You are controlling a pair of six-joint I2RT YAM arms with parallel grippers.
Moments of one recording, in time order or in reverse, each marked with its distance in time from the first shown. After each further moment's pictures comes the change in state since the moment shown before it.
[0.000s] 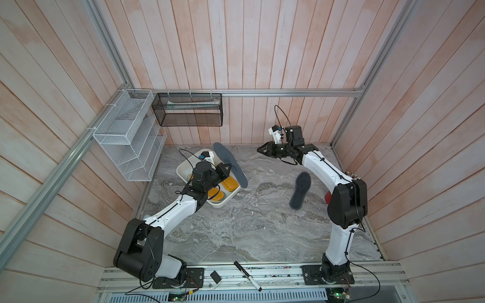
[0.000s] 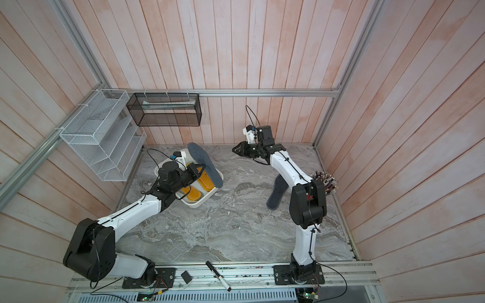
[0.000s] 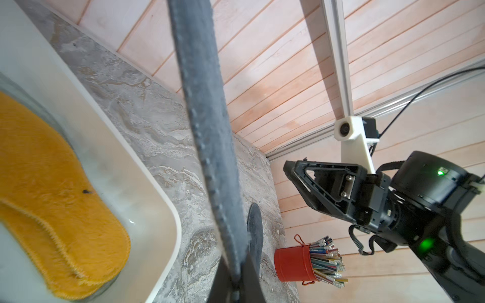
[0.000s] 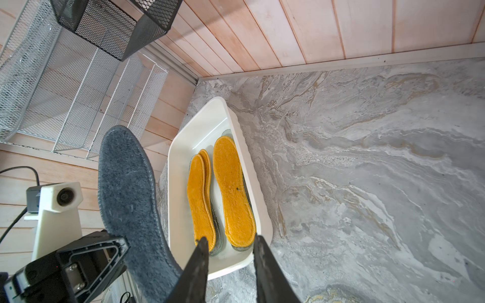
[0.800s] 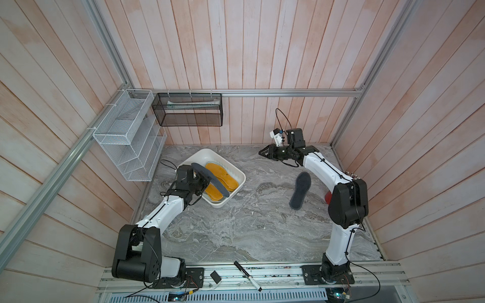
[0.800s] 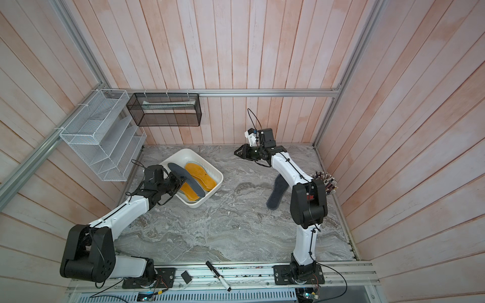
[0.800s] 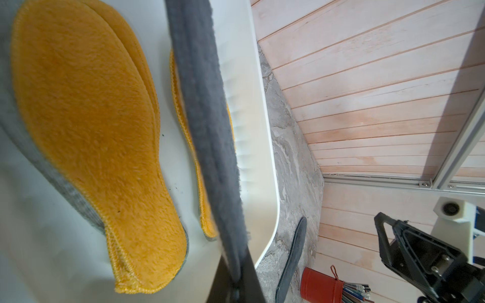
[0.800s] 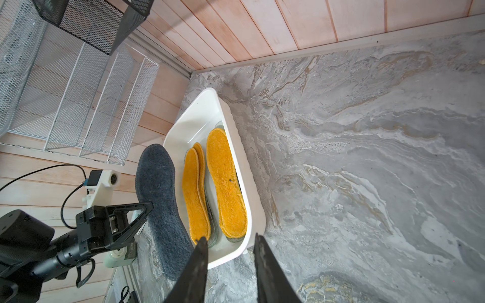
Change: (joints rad) left arm 0.253 0.003 -0.022 -0.336 0.093 -0.069; right arm -0.019 -0.003 -0.055 0.003 -0.018 -0.002
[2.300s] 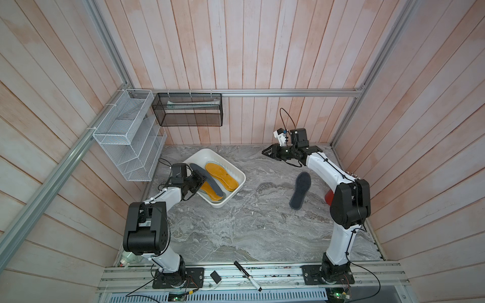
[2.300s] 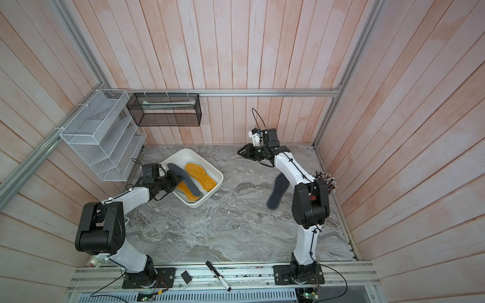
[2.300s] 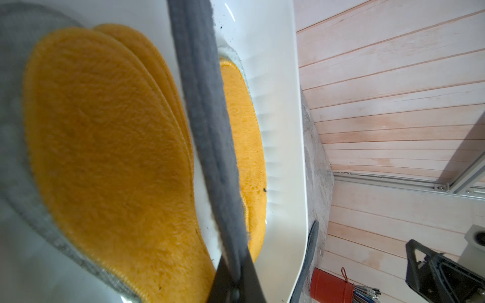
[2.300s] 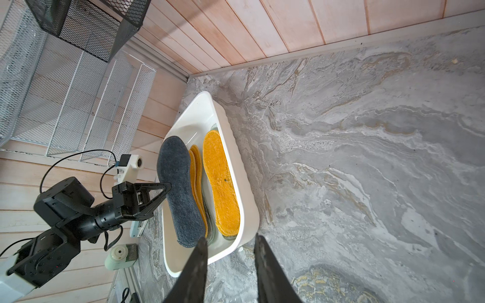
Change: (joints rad) left arm 0.129 0.225 0.052 0.082 0.162 0.102; right arm -0.033 -0.010 -0.007 -0.002 -0.016 0.002
